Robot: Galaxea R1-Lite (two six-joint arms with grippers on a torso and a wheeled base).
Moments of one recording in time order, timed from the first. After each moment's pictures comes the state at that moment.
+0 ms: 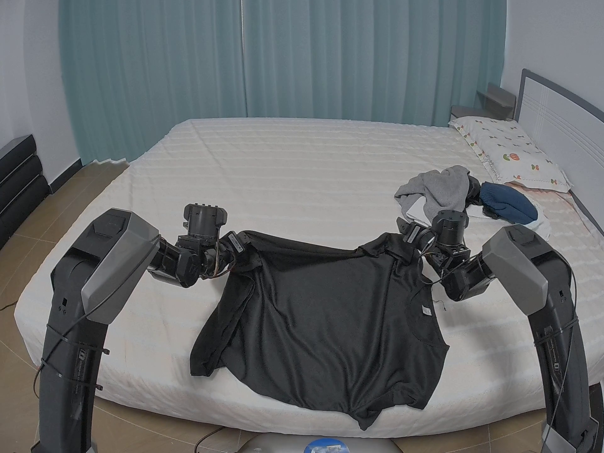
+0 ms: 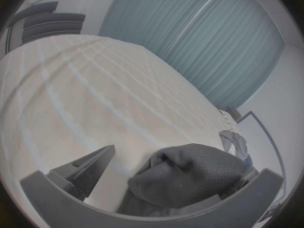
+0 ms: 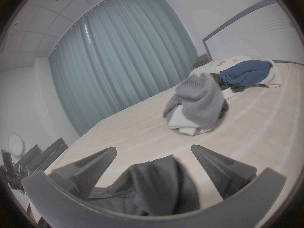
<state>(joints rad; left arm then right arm) -0.20 2.58 -1.65 -0.38 0.08 -0.72 0.17 2.68 -1.58 -0.93 -0.17 0.48</state>
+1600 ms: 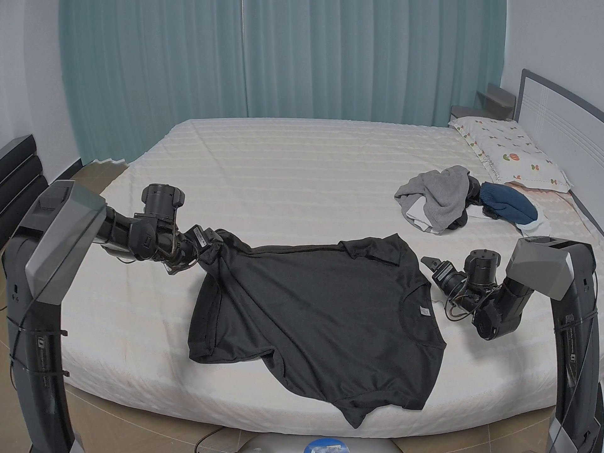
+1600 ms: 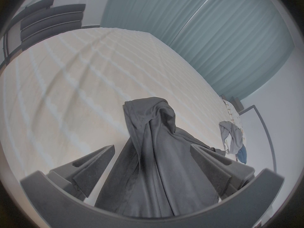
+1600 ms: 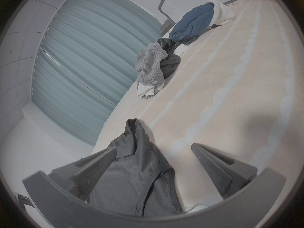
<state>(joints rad) -0.12 2.32 -1.46 -0.12 -0.11 -0.70 0.11 2.56 -0.98 -1.25 0.04 0.89</state>
